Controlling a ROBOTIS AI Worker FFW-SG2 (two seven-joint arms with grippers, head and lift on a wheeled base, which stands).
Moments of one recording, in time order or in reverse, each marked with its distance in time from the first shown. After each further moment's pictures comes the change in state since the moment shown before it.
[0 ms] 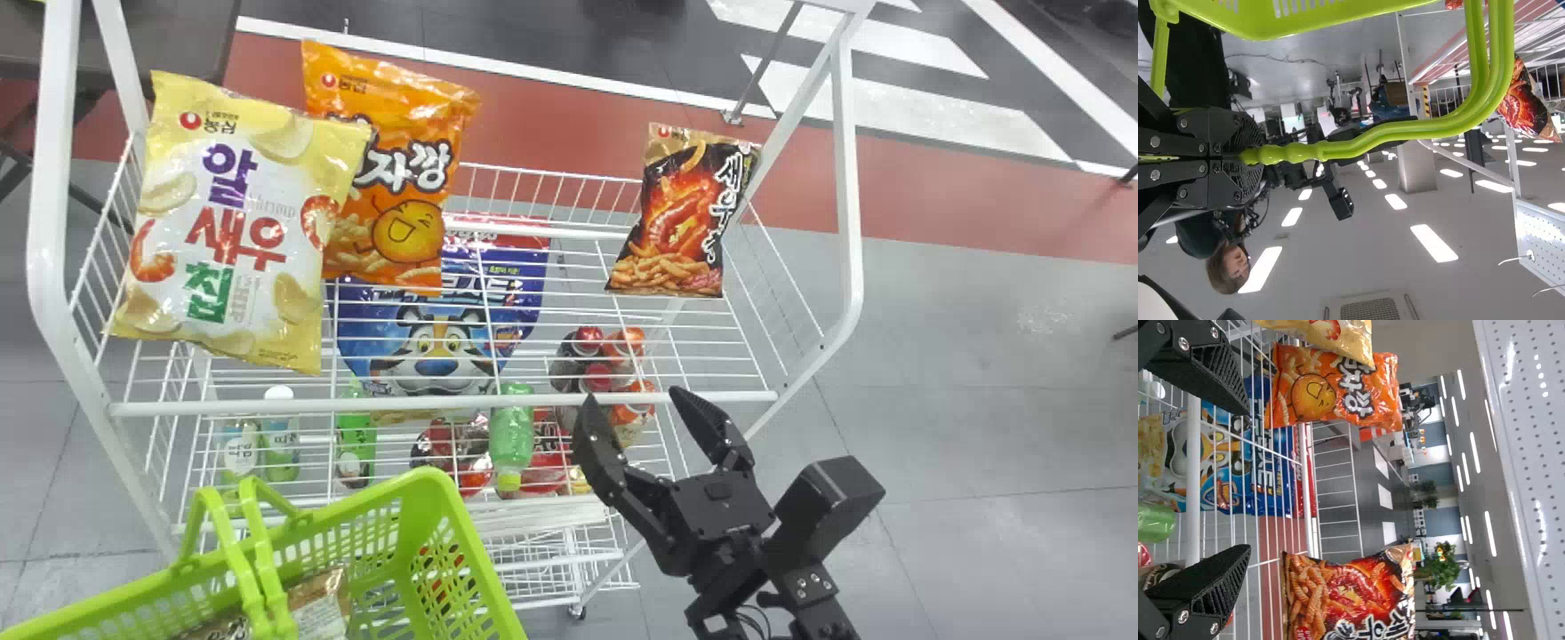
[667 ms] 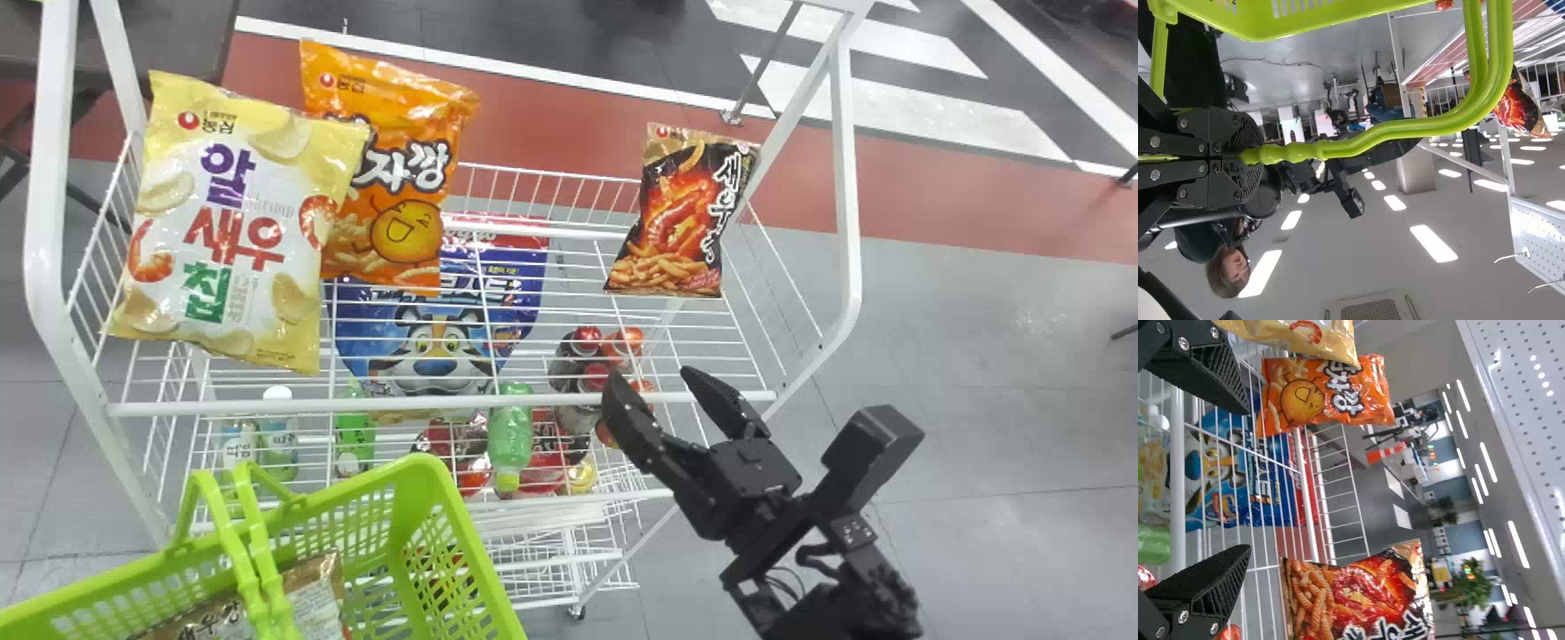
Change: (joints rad) left arm -0.026 0.002 0.002 0.008 -0.005 0.000 0.001; right arm -0.078 0.000 -0.116 -0.042 -0.124 0.214 0.127
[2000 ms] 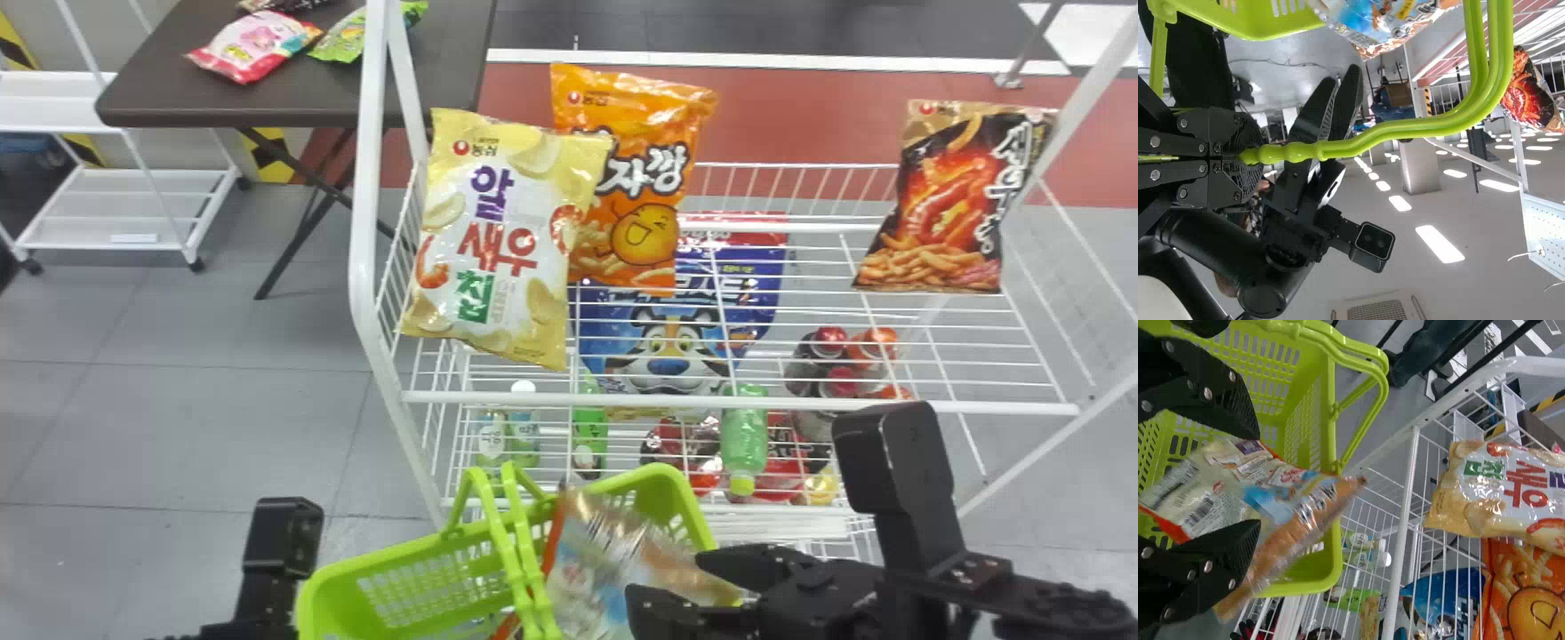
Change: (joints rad) left arm 0.041 0.003 0.000 -0.050 -0.005 0.000 -0.007; right arm -0.133 -0.098 0.377 -0.525 0.142 1.335 -0.054
